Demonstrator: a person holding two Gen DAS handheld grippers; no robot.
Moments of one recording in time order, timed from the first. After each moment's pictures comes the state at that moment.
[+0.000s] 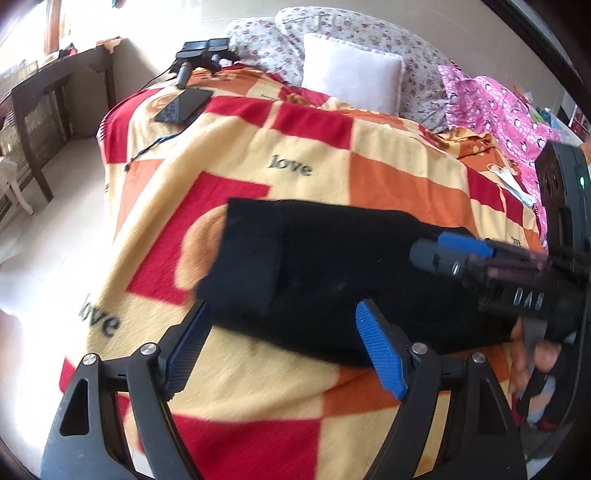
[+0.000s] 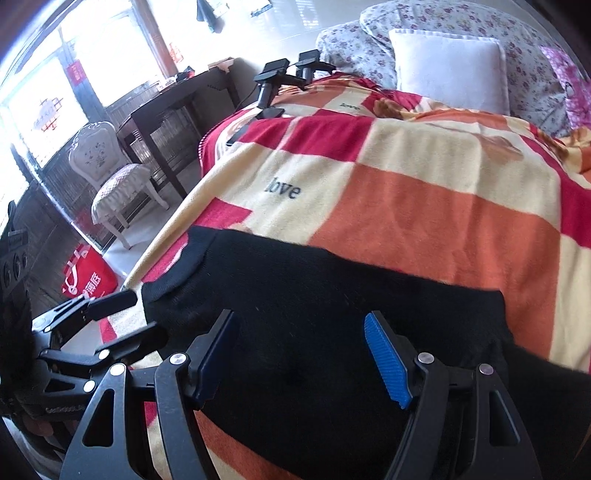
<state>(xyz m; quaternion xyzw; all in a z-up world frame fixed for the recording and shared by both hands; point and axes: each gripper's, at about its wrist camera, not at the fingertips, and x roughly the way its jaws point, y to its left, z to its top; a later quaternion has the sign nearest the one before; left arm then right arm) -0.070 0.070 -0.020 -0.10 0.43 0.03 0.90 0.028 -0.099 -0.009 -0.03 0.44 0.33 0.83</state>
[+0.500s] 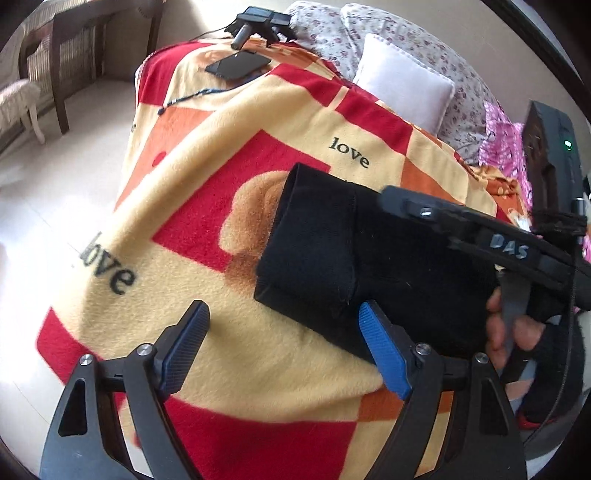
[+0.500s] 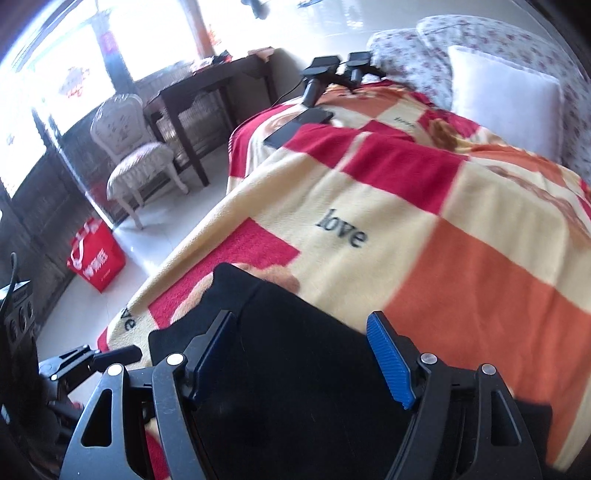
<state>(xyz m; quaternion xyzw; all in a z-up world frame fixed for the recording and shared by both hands) -0.071 0.108 -0.053 -0.22 0.44 0.07 0.87 0.065 -0.005 -0.018 -0.09 0.44 0.40 0.80</state>
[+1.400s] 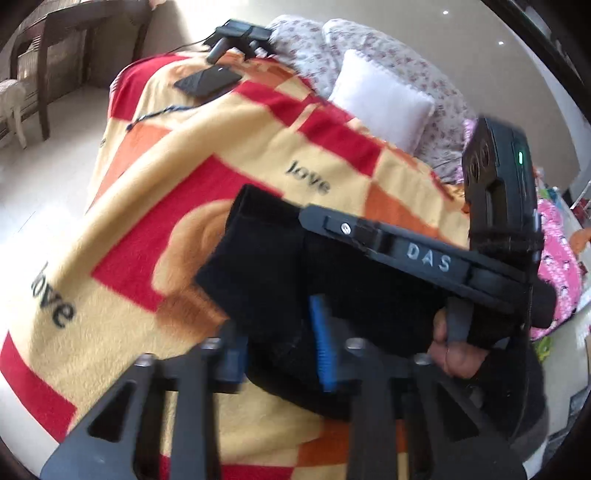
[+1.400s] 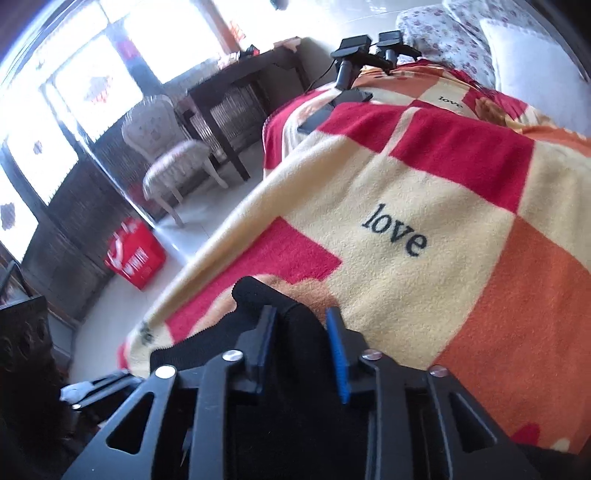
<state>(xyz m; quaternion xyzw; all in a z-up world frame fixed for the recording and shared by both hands) -0.044 0.091 -0.036 -0.24 0.39 0.03 0.89 0.092 -0.006 -0.035 -0.01 0.45 0.47 0.76</state>
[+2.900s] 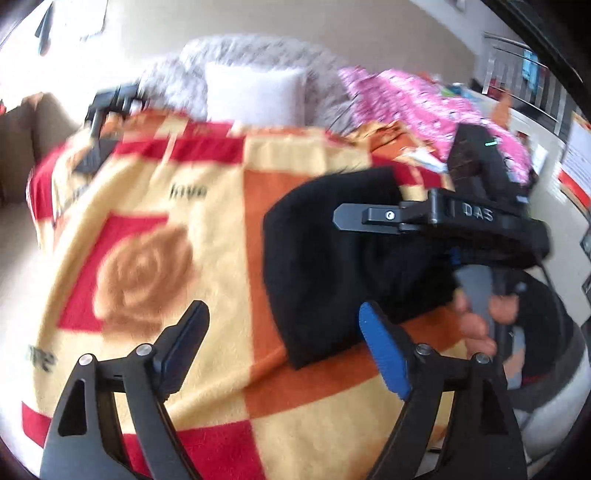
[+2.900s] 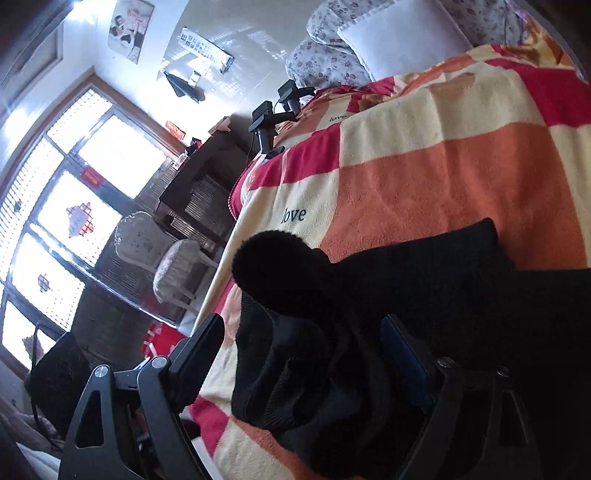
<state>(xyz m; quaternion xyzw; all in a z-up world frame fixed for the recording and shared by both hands) -0.074 0.025 -0.031 -0.06 0.37 -0.13 0.92 0.036 -0.159 -0.034 0.17 0.43 0.37 0.81</state>
